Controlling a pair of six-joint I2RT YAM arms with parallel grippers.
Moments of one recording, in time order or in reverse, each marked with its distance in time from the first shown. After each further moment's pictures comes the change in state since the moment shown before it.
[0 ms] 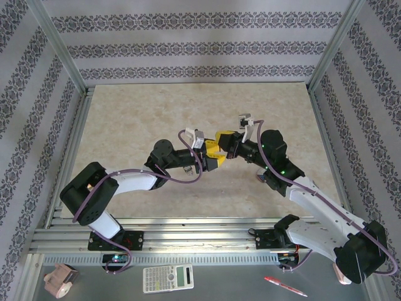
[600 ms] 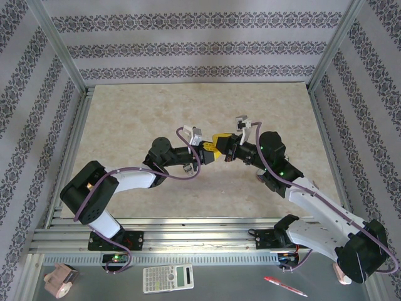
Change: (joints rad) left arm 0.036 0.008 0.003 -0.001 0.048 -0.035; right arm 0.026 -0.002 -0.011 0.023 -0.021 -0.002
